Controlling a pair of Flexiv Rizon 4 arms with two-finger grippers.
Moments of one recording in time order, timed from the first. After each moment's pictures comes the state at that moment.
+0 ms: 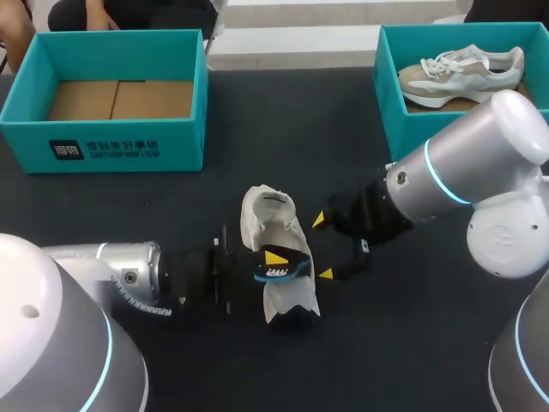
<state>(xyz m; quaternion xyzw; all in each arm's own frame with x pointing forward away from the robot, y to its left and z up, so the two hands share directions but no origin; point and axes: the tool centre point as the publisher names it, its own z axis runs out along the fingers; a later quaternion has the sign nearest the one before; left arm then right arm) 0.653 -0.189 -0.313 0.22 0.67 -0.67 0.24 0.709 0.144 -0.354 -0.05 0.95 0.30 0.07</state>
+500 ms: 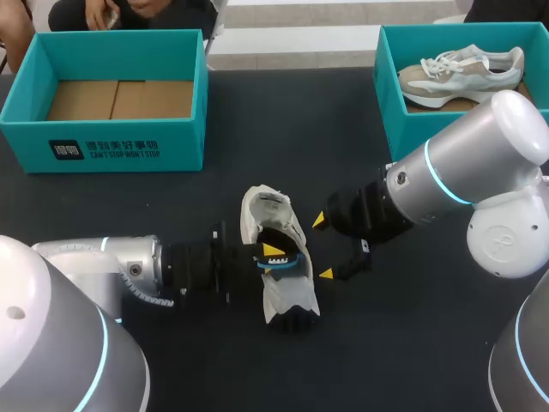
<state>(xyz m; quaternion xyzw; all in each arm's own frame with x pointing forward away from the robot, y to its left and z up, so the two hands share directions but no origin) 0.689 -0.183 -0.341 0.21 0.69 -0.64 0.26 0.709 0.144 -0.354 -0.05 0.95 0.30 0.07</state>
